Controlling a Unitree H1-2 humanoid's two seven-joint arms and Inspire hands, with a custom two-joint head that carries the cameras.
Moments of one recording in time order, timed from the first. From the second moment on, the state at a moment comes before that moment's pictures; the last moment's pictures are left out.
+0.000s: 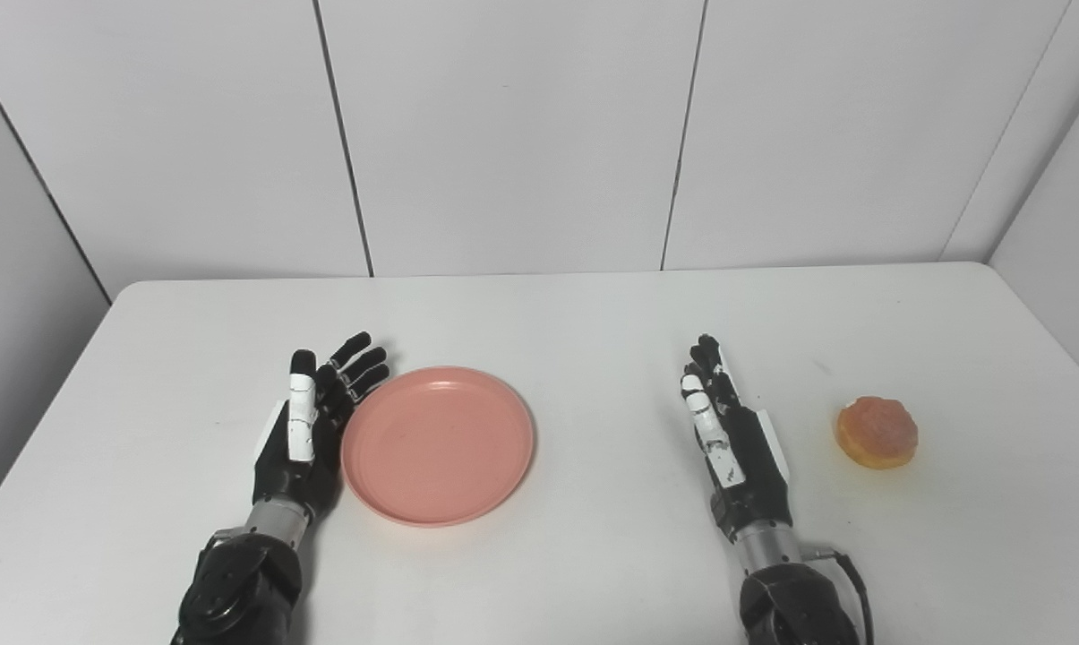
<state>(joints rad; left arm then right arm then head) -0.35 0.12 0.11 0.21 -0.32 0.11 -0.16 -0.27 0.05 -0.02 0.17 0.07 -0.10 0.02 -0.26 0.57</state>
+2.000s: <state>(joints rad) -0.21 -0.05 -0.04 0.11 -0.23 -0.01 -0.17 -0.25 0.02 0.01 0.14 0.09 -0.05 0.03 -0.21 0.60</state>
